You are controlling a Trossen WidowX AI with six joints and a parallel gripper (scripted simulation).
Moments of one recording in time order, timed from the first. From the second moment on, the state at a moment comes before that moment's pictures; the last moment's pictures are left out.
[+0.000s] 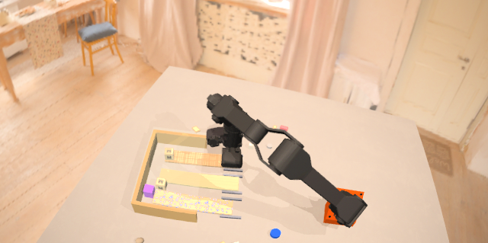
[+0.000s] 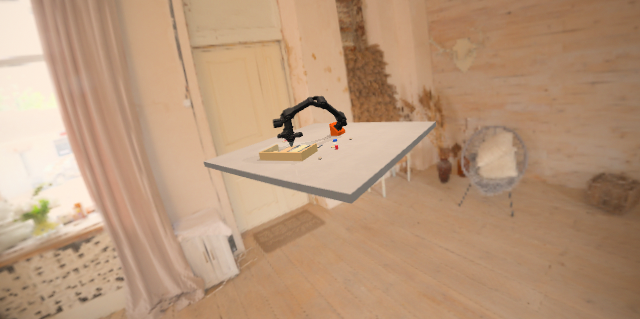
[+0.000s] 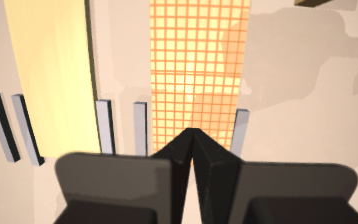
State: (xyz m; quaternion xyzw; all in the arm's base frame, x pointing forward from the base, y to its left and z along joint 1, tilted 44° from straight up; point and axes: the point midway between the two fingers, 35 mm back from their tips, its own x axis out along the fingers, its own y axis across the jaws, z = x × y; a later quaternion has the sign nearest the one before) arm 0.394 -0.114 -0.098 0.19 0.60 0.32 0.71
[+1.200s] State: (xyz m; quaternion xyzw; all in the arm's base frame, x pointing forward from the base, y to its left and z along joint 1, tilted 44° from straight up) arm 0.341 -0.120 -0.109 0.19 0.60 0.32 0.71
